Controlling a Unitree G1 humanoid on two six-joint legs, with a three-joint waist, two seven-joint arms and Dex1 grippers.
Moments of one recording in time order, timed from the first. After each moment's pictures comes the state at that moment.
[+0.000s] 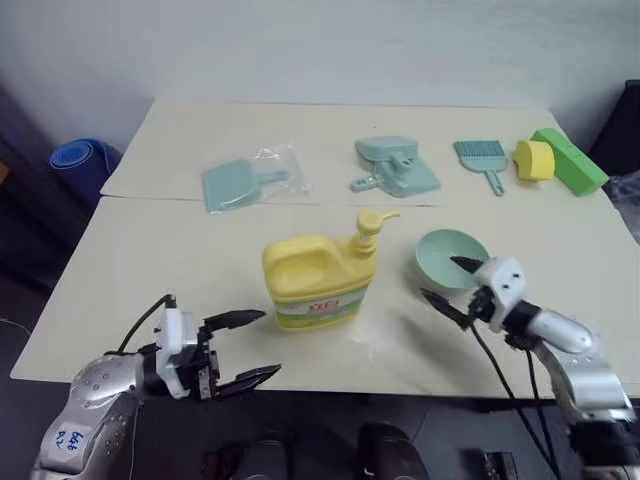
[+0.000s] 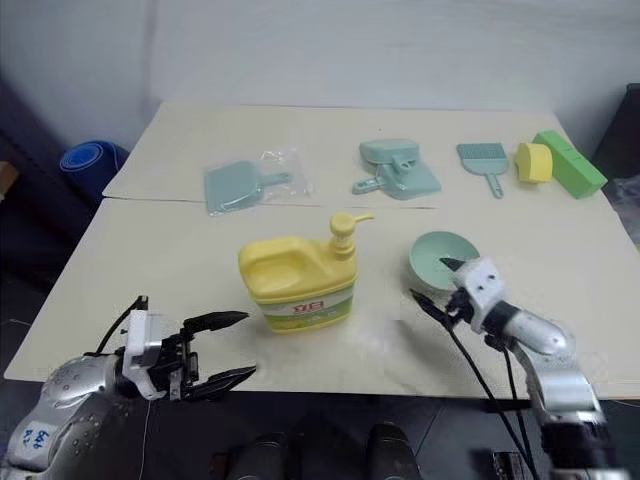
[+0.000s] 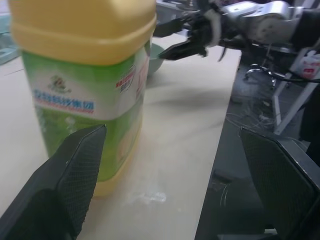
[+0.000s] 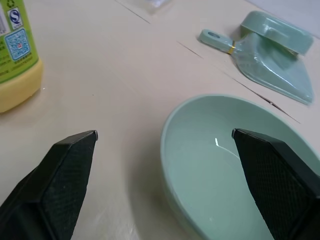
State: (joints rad) left arm 0.18 0.65 0.10 -0.38 -0.63 0.11 -1.00; right arm -0.16 -0.63 -0.06 0.06 0.22 0.05 0.73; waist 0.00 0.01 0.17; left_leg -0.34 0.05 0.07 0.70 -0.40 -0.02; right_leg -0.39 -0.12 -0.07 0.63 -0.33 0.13
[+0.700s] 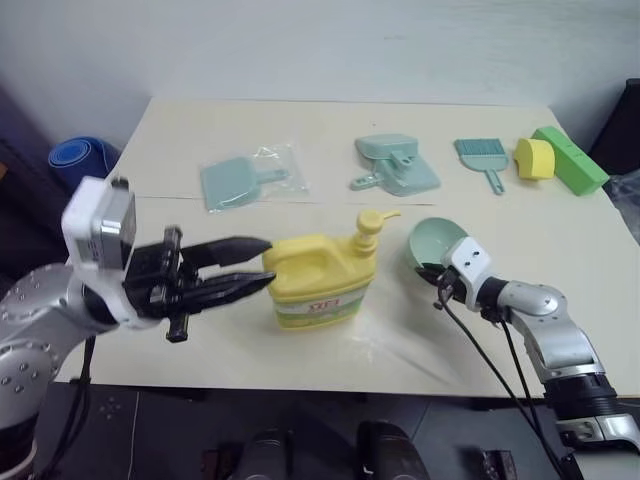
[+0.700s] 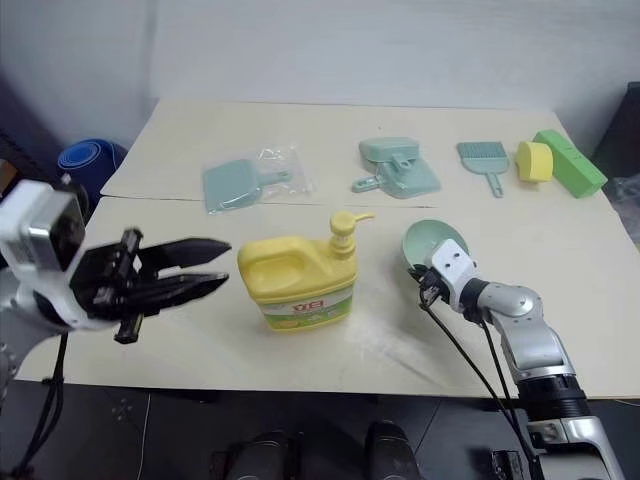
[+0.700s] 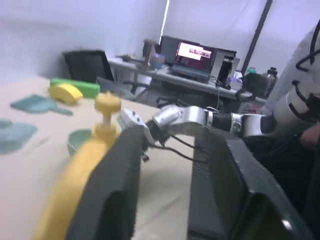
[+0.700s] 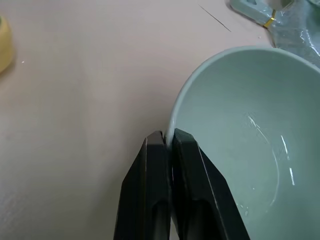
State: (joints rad) left arm -0.28 0.89 0.32 -0.55 -1.26 0.60 -0.80; right arm -0.34 -0.63 0.02 0.12 0.13 0.22 0.77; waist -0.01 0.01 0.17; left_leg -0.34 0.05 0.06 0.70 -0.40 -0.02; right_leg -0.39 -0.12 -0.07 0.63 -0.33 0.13
